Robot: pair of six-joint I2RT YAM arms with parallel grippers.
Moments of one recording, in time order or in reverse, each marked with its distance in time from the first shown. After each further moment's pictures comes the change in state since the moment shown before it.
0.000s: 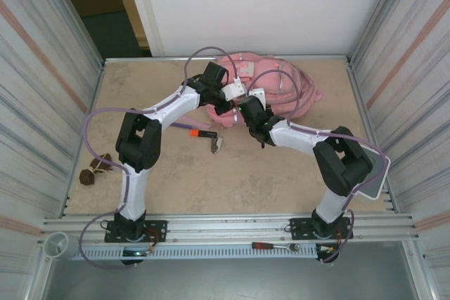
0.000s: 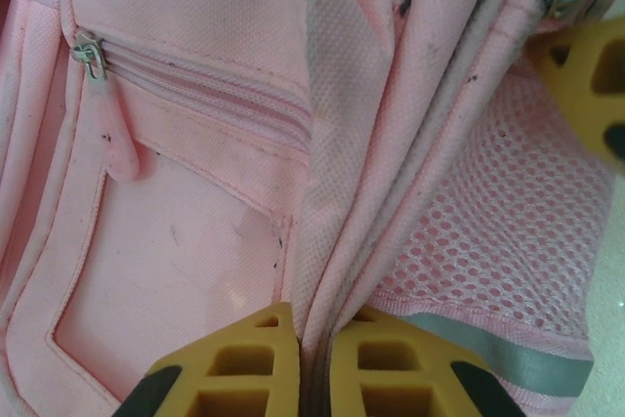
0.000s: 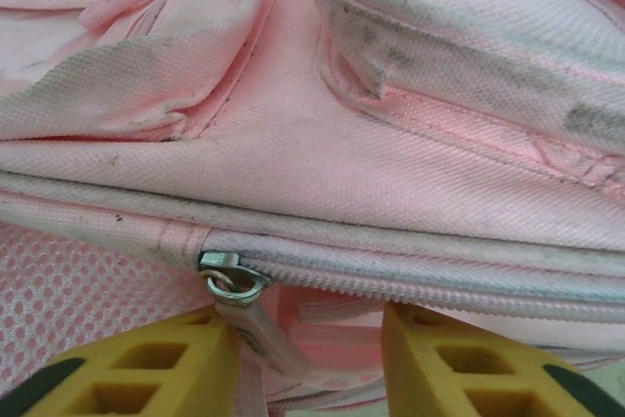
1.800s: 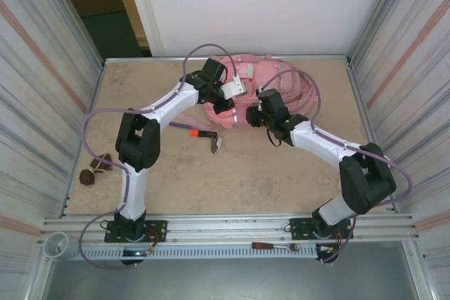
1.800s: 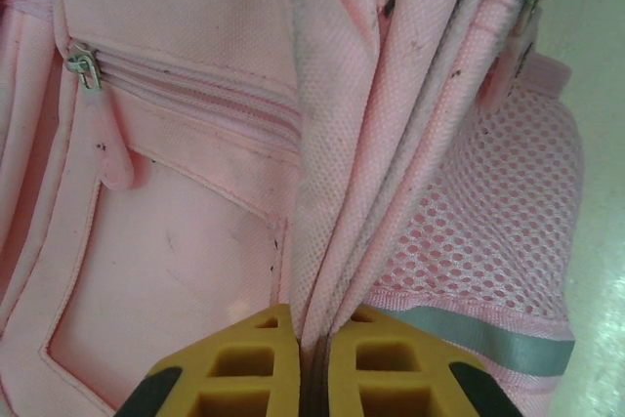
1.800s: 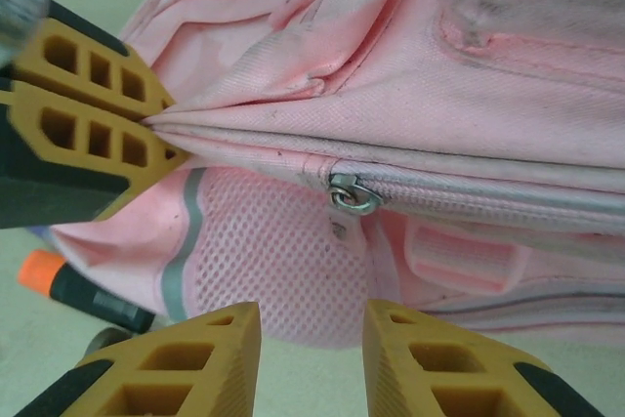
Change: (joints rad) left arm 0.014 0.004 0.076 -0.120 0.056 0.014; right arm -0.102 -0.200 -0.067 -0.052 -0.526 0.127
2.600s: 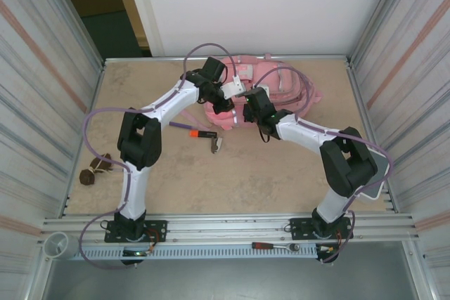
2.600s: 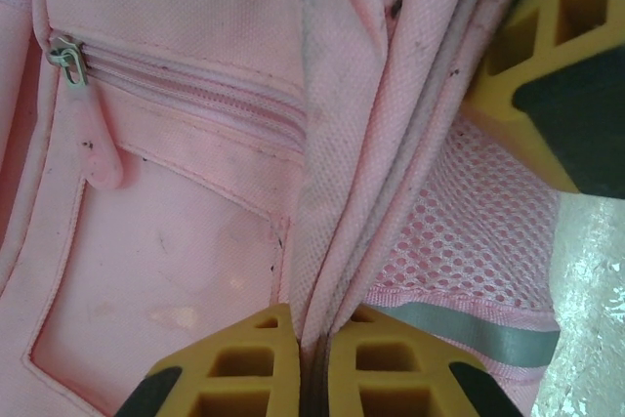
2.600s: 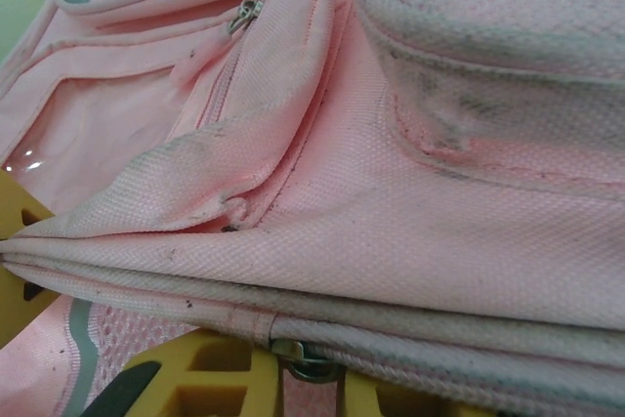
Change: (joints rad) left arm 0.005 0.030 0.047 -0.074 0.029 -0.003; right arm 0.034 0.172 0.112 0.008 0.199 0.056
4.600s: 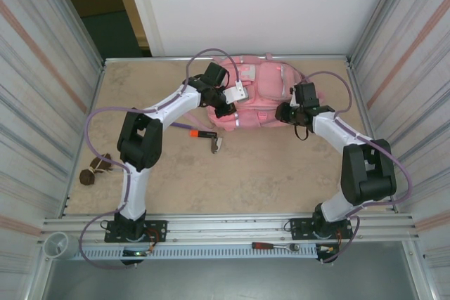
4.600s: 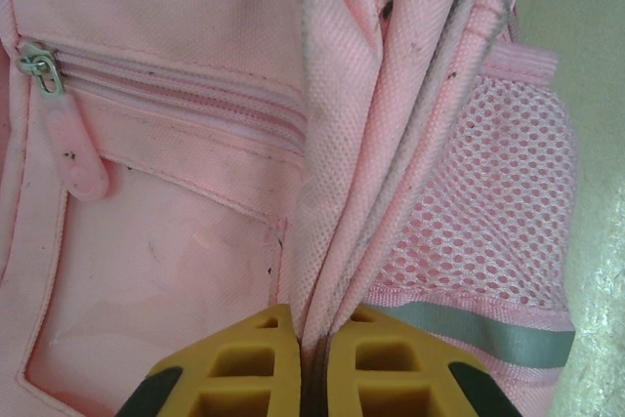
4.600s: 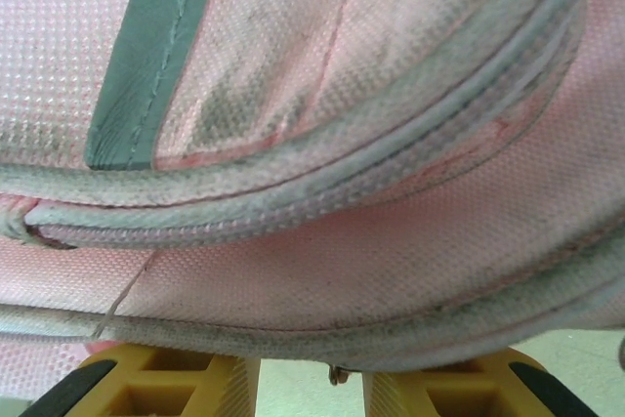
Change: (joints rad) left arm -0.012 -0.015 -0.095 0.114 0.003 0.045; right arm -0.388 -0.138 -0.105 -0.174 -0.423 -0.071
